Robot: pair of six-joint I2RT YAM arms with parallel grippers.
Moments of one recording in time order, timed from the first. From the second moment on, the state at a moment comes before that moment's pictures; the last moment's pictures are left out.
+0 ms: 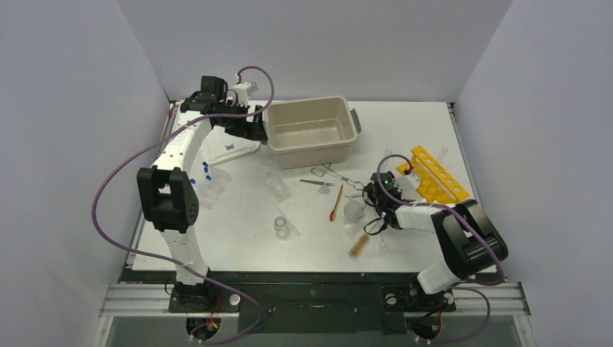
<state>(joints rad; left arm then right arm) -0.12 1.94 1.82 -0.81 0.55 0.12 0.39 1.53 0.51 0.29 0.47 1.13</state>
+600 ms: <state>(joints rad) -0.10 1.94 1.82 -0.81 0.55 0.13 0.39 1.57 0.51 0.34 0.45 1.18</state>
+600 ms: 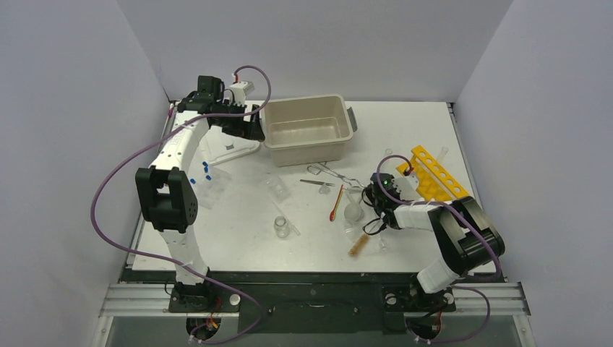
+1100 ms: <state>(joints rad) -0.10 1.94 1.82 -0.81 0.55 0.13 0.41 1.36 0.53 0.23 0.52 0.99</state>
